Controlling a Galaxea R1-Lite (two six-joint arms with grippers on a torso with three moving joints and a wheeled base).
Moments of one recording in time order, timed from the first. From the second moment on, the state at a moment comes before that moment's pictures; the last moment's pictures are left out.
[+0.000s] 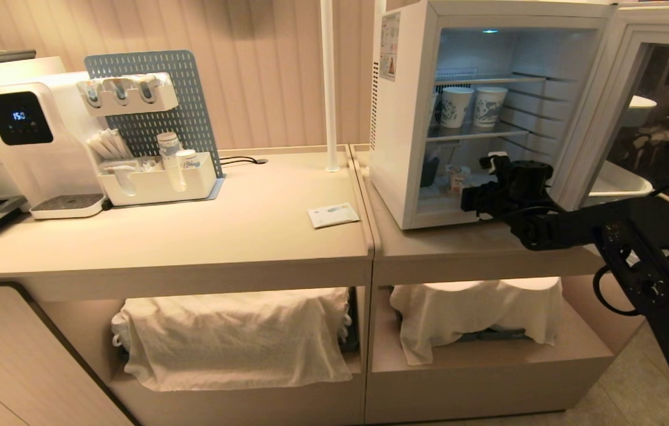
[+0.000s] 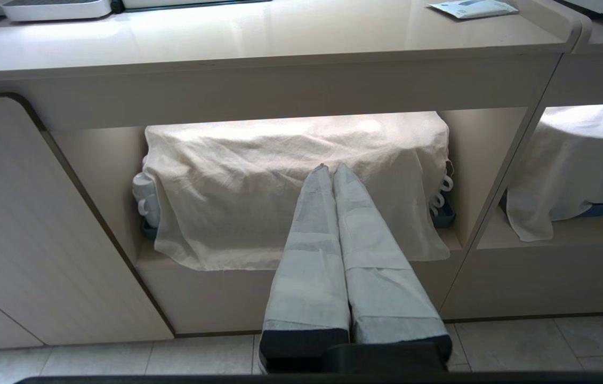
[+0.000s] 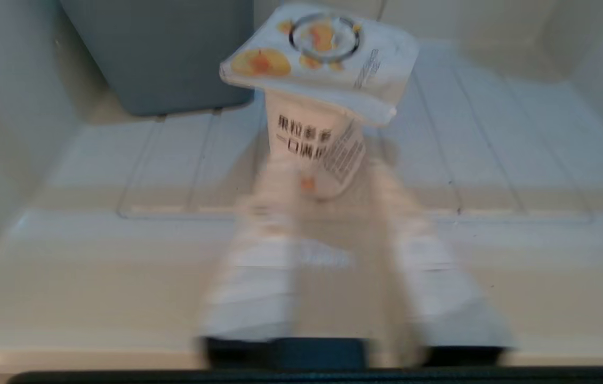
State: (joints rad) left arm 0.00 0.00 0.00 0.00 0.00 0.01; right arm 0.04 2.59 -1.92 -0.56 0.10 -0.07
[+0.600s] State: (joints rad) left arm 0.00 0.00 0.00 0.00 0.00 0.01; right arm 0.04 2.50 -1.83 -0.46 0.10 -0.07
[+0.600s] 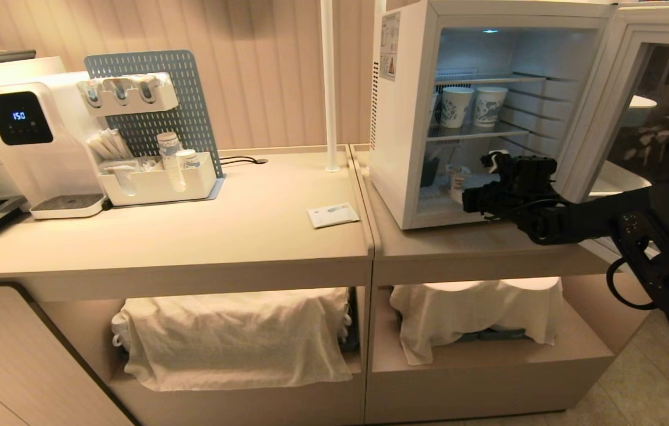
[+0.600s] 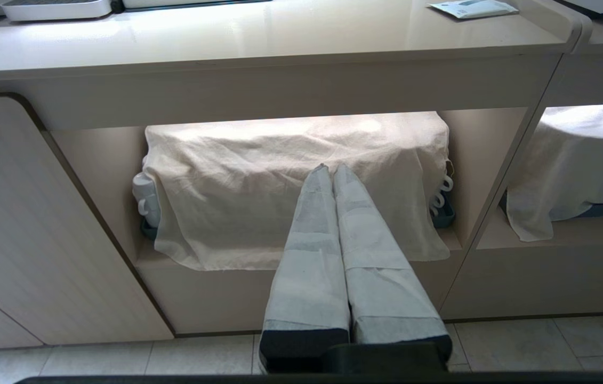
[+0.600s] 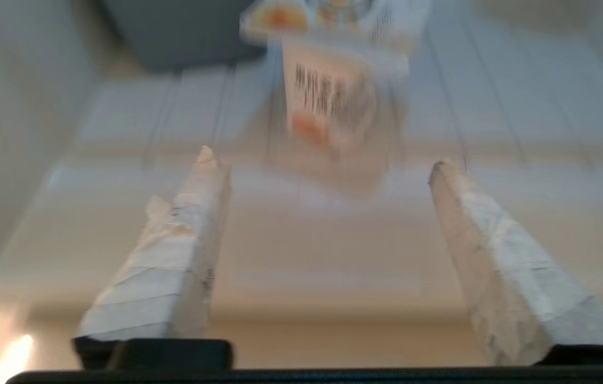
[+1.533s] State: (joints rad) left arm 0.00 0.00 0.00 0.00 0.00 0.01; right arm 0.05 1.88 -1.16 -0.34 0.10 -0.06
